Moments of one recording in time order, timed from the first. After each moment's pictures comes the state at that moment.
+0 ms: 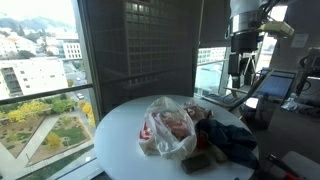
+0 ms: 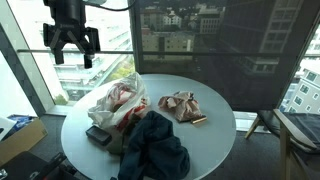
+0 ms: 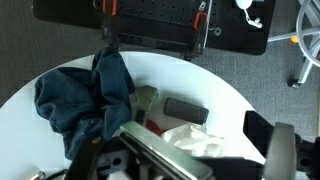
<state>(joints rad) 0.12 -0.56 0.05 -2.52 0.06 1.78 -0.05</state>
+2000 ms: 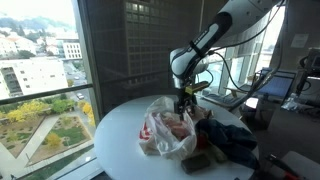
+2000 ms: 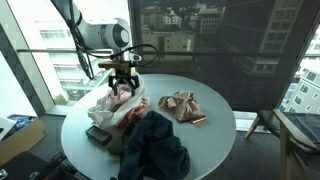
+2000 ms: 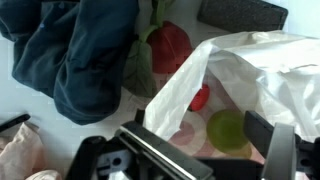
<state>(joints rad) 0.14 0.45 0.07 -1.97 -0.13 2.18 0.07</state>
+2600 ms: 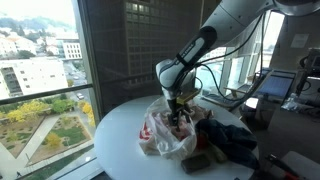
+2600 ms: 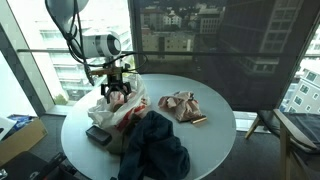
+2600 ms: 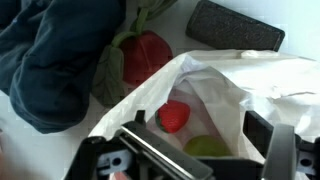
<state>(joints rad) 0.24 0.59 0.07 -1.86 -0.19 2.05 0.10</state>
